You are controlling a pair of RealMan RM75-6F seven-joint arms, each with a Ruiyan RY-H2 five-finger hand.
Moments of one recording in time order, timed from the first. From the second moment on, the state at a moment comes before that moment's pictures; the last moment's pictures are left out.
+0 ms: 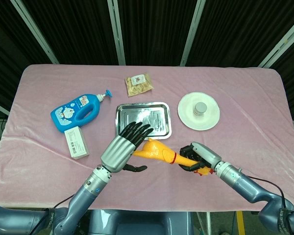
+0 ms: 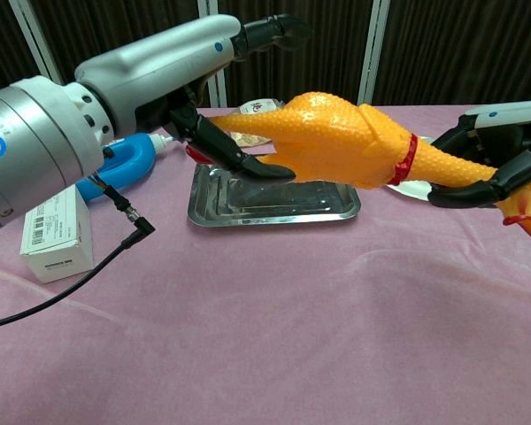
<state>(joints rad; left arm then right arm) -0.71 -1.64 -0.21 -1.88 1.33 1.20 0.53 0.71 -1.08 0.04 -1.75 -1.53 0.79 0.88</state>
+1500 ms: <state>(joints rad) -0.44 -1.21 -0.05 -1.88 1.51 1.36 0.08 1.06 -1.51 0.22 -1.21 -1.07 0.41 0.56</state>
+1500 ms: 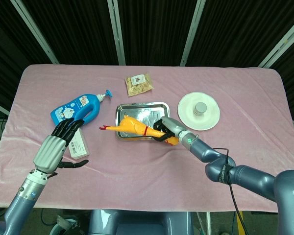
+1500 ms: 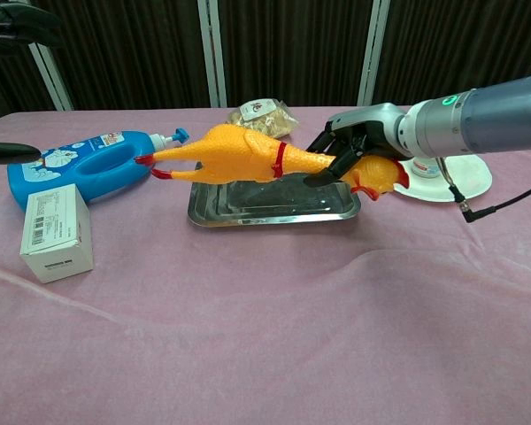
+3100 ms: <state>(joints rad) -0.41 -1.22 -0.09 -1.84 1.45 1.31 0.06 1.15 -1.59 0.25 -1.06 -0.84 0.38 0.32</state>
